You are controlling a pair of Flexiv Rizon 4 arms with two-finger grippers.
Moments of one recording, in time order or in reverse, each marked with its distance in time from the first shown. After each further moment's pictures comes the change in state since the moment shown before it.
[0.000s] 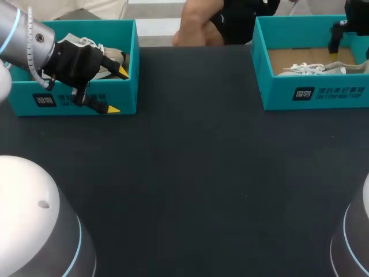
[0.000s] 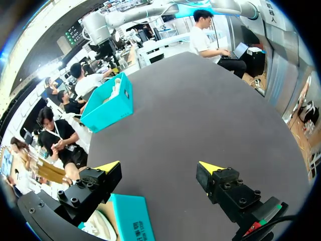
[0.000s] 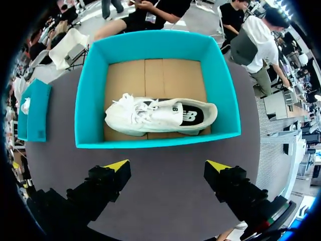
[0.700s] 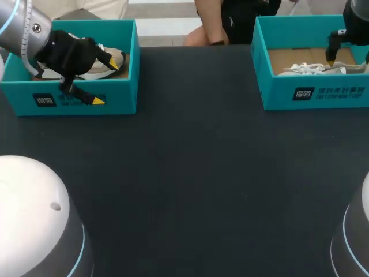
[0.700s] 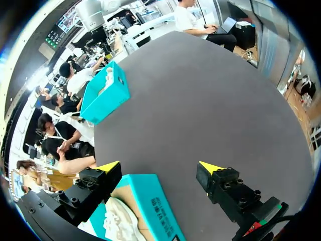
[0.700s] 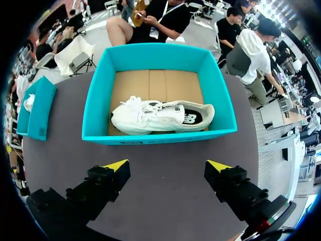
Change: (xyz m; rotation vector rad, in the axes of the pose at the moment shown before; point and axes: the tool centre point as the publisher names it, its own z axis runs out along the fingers) left arm -0.020 0.028 -0.035 -0.188 0.015 0.166; right arm 0.009 -0.024 -0.011 -0.161 -0.022 0.005
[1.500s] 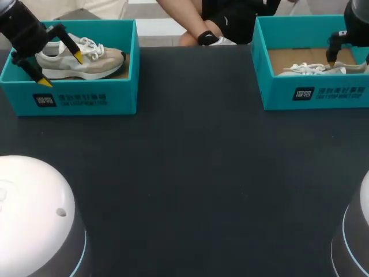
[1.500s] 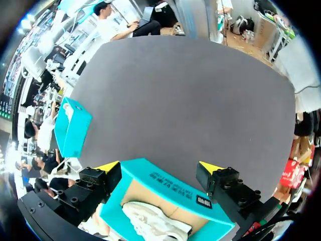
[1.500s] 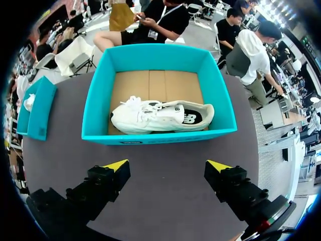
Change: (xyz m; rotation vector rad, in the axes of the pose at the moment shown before) left arm 0.001 0.077 -0.055 0.042 0.269 0.582; right arm 0.000 -0.002 0.000 -0.009 0.001 0.000
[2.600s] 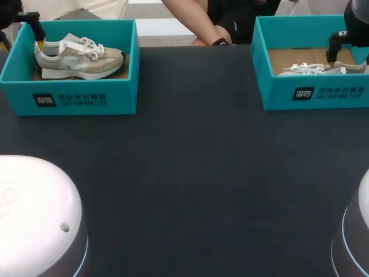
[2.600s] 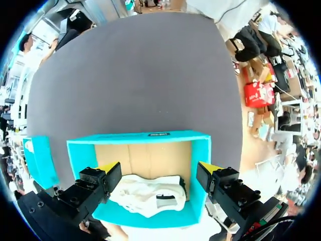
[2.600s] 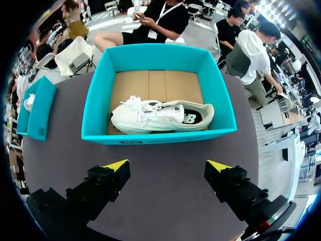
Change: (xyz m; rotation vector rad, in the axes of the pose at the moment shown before) left arm 0.058 0.159 -0.046 -0.102 0.376 0.532; right arm 0.000 0.000 0.000 -0.001 0.000 0.001
